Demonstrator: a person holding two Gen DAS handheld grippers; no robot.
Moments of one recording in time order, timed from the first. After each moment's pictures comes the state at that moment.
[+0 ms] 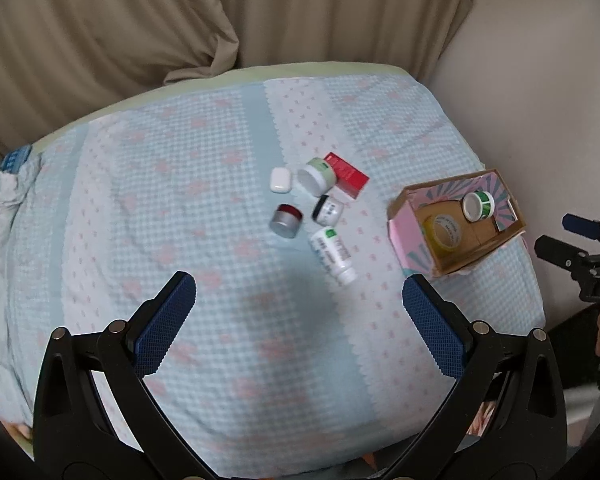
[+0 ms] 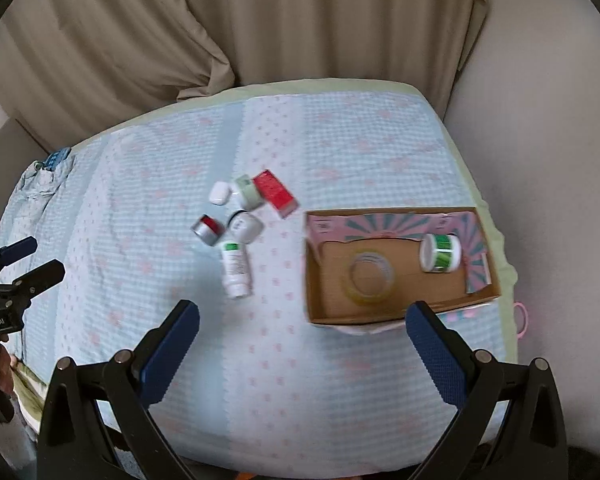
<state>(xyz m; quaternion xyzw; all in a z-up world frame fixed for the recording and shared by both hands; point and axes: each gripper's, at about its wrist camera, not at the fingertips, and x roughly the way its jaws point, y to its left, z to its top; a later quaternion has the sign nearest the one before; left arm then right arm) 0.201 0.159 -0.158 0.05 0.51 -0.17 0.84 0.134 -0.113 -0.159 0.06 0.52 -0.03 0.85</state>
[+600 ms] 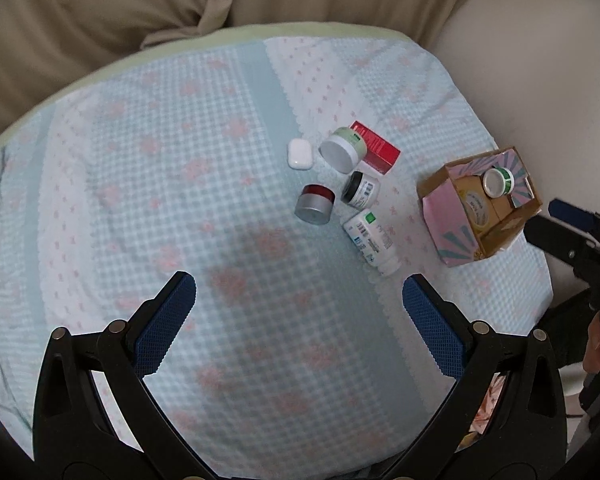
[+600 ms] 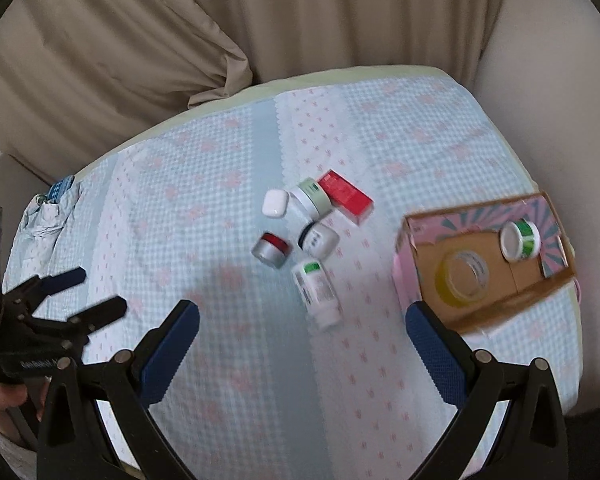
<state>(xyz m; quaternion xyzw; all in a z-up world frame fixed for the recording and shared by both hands) 0.290 0.204 -0.239 0.05 0.56 -0.22 0.79 0.210 -0.010 -0.198 0.12 0.52 -0.04 0.84</state>
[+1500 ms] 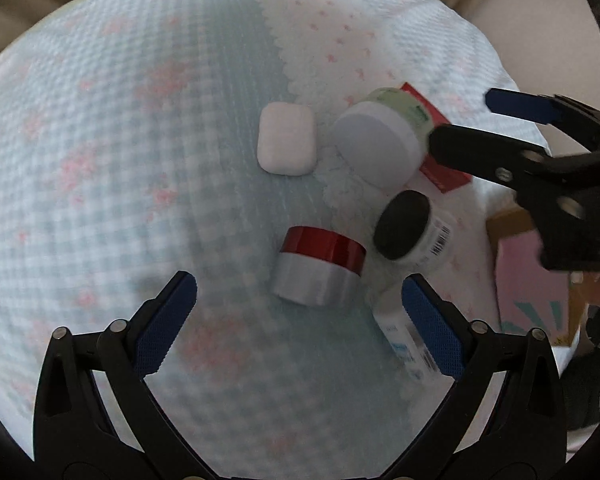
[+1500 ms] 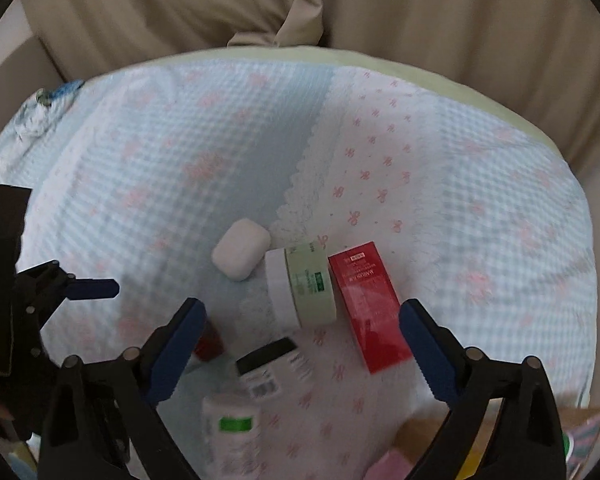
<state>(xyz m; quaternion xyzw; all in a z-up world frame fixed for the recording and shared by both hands) 0.398 0.108 -0.441 0.02 0.60 -0.22 0.77 0.406 -0.029 -0.371 -0.06 0.53 0.10 0.84</state>
